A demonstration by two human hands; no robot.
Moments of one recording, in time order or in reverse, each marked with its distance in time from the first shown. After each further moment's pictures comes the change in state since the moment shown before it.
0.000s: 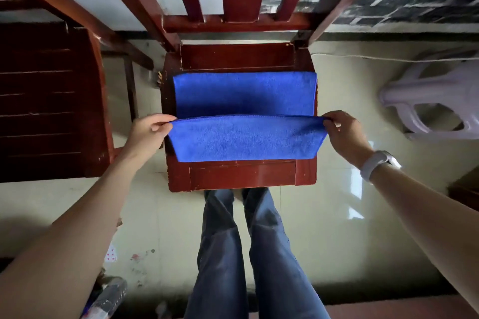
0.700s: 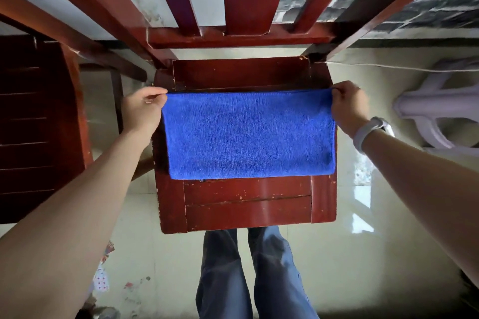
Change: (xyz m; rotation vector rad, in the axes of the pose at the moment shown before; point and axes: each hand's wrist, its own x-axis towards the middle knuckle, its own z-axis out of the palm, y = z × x) left_hand 0.129 0.023 0.024 -0.098 0.292 0.001; right_hand 0.137 -0.020 0.034 -0.025 0.199 0.061
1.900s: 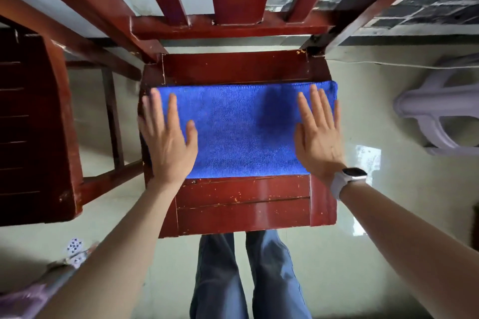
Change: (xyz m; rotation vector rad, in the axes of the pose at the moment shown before) left_hand -0.075 -0.027 0.050 0.569 0.116 0.479; right_hand -0.081 0.000 0.033 -0.271 0.029 -0.489
